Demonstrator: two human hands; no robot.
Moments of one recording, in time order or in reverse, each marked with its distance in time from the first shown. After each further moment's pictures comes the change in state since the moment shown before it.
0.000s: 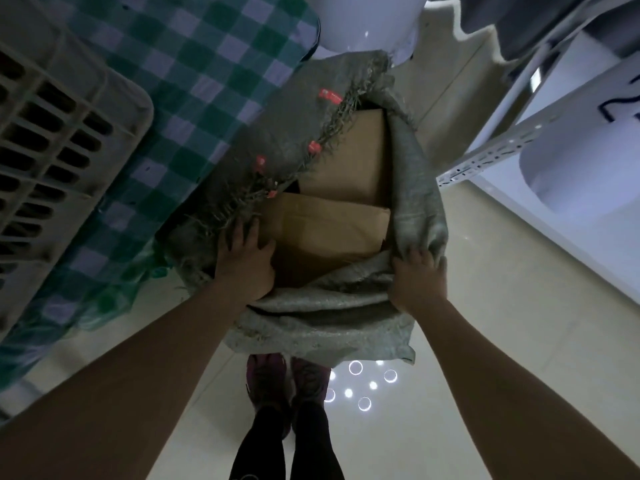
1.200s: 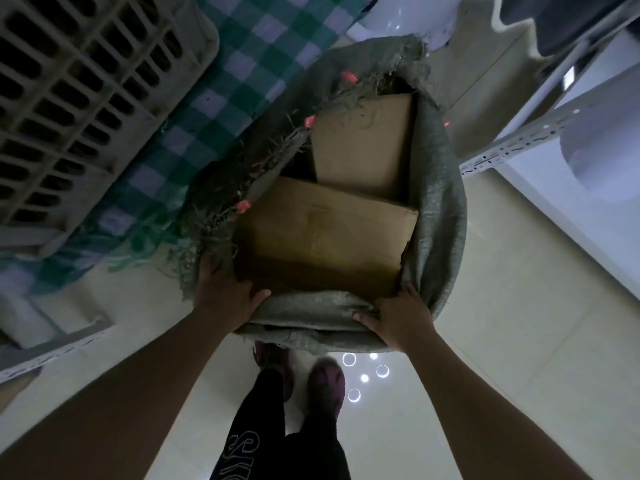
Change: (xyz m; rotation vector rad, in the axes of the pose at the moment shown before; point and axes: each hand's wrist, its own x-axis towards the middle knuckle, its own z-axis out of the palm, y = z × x) left_hand -0.085 -0.035 0.103 0.089 -0.074 -0.058; right_hand -0.072 -0.044 0.073 -0.081 -0.114 -0.306
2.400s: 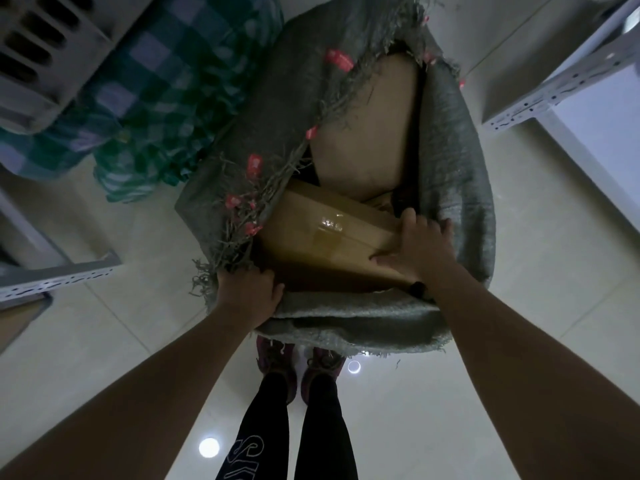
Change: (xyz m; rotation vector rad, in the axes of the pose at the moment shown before) left_hand -0.036 0.056 0.103 -0.204 0.003 -0.027; right_hand 0.015 0.001 0.018 0.081 0.136 0.144
